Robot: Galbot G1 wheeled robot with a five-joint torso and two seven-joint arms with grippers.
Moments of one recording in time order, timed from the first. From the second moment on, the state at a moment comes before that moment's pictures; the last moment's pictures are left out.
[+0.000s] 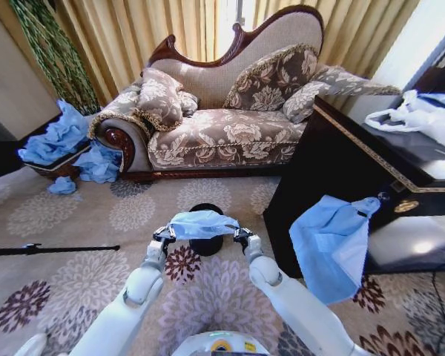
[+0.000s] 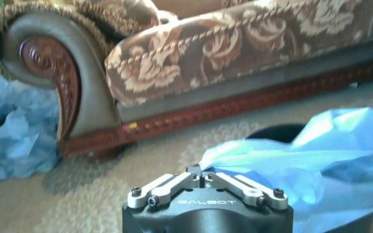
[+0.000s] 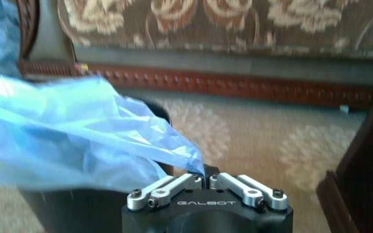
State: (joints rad) left arm 1.32 -1.09 -0.32 -1.97 -0.24 0.33 -0.34; right arm -0.89 1.17 -0.20 1.59 0.51 -0.23 0.41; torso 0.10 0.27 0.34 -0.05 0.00
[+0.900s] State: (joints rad) left arm 1.06 -1.23 -0.23 -1.51 -0.18 0.14 -0.26; right arm -0.72 1.29 -0.19 1.28 0.51 -0.14 0.27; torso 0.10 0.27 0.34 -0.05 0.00
